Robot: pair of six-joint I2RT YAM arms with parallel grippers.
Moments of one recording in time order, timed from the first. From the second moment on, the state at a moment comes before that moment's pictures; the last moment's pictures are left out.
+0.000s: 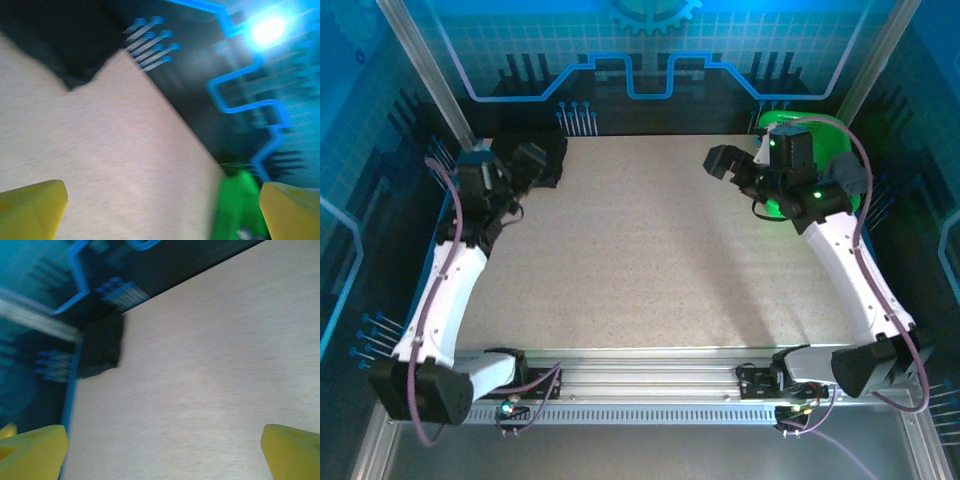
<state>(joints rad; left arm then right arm) -0.06 1.13 1.14 -0.52 -0.02 -1.00 0.26 1.30 1.47 -0.77 -0.13 0.66</state>
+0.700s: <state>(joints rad) -0.08 1.35 0.43 0.28 -0.30 -0.25 0.09 1.37 0.55 0.06 0.22 0.08</state>
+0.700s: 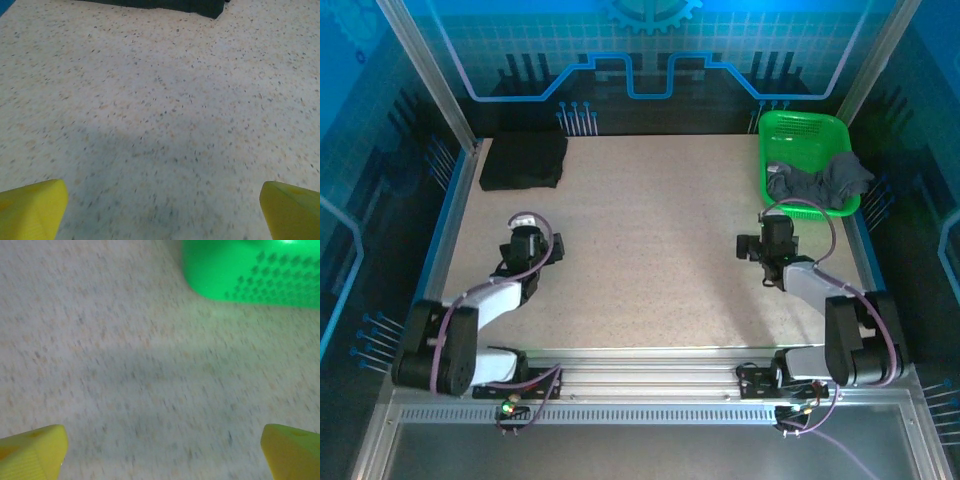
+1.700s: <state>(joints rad) -0.02 1.56 0.36 0.88 -0.16 -0.14 0.07 1.50 0.41 0.67 0.03 -0.05</state>
